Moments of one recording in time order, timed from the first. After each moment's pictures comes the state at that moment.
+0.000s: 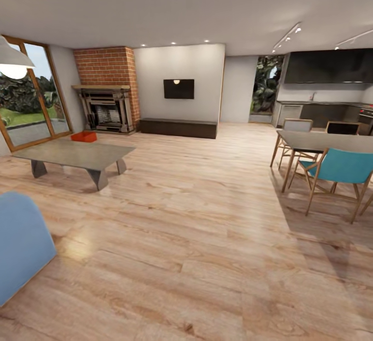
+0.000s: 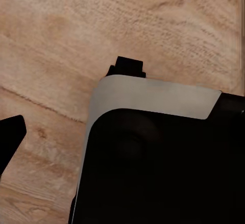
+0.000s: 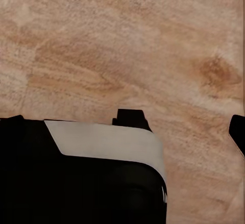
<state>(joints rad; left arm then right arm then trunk) -0.22 0.01 0.01 0.00 0.19 0.10 0.09 -0.22 0.05 0.58 0.02 -0.50 -0.13 -0.10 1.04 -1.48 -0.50</state>
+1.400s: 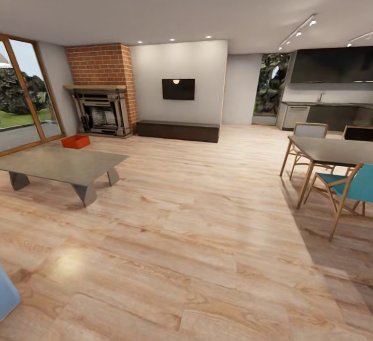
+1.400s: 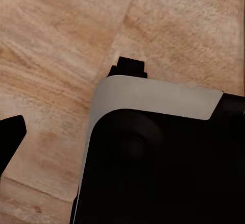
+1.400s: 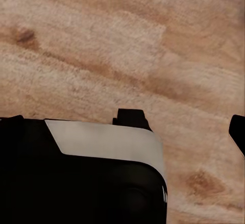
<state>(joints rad) -0.22 0.01 0.01 0.00 0.19 0.10 0.09 -0.21 0.05 0.58 0.02 -0.50 -0.13 -0.10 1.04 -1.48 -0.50</state>
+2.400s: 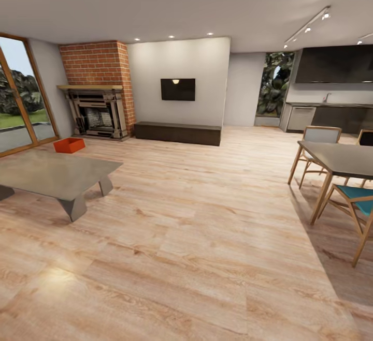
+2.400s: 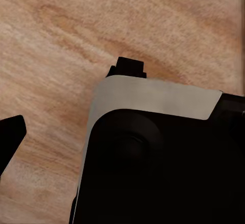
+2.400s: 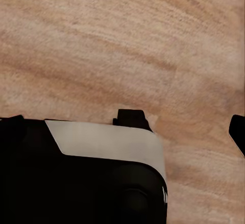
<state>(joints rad) -0.22 0.01 0.01 0.00 0.19 0.10 0.09 -0.22 0.05 0.58 0.02 -0.50 -0.13 -0.10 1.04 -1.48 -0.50</state>
